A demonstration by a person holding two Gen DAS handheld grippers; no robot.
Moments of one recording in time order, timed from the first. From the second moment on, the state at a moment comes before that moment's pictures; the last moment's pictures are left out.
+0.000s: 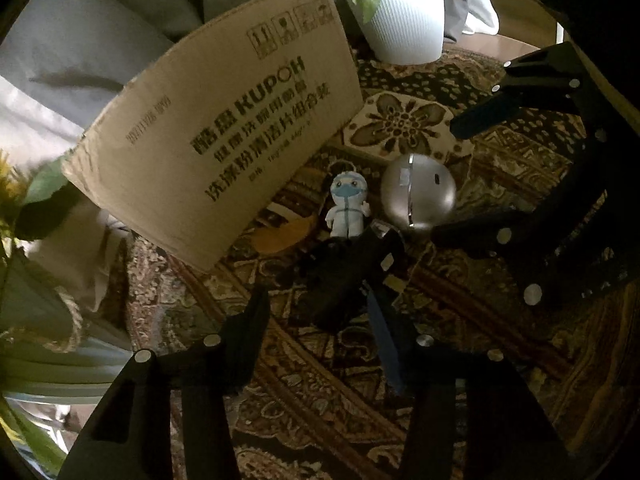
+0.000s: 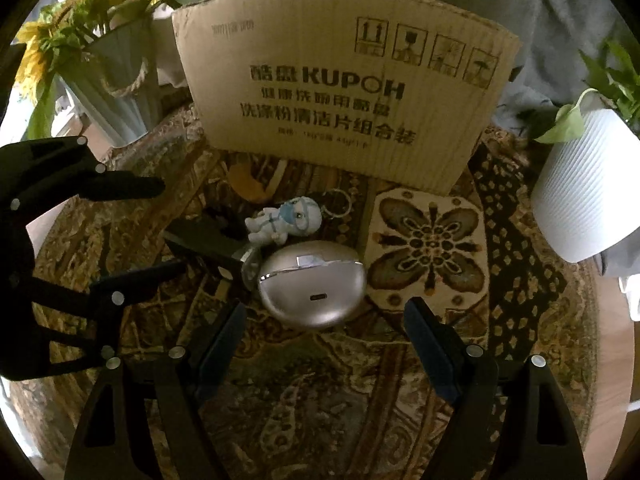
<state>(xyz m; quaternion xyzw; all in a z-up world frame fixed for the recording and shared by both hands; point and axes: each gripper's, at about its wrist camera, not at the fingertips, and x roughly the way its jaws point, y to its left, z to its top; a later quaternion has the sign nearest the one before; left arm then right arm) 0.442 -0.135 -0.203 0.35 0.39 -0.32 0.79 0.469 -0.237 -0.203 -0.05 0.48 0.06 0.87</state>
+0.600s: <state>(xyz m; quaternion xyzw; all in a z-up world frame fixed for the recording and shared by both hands) 0.465 -0.127 -0.223 0.27 0.45 -0.37 0.76 0.489 -0.231 -0.220 -0.07 0.49 0.08 0.87</state>
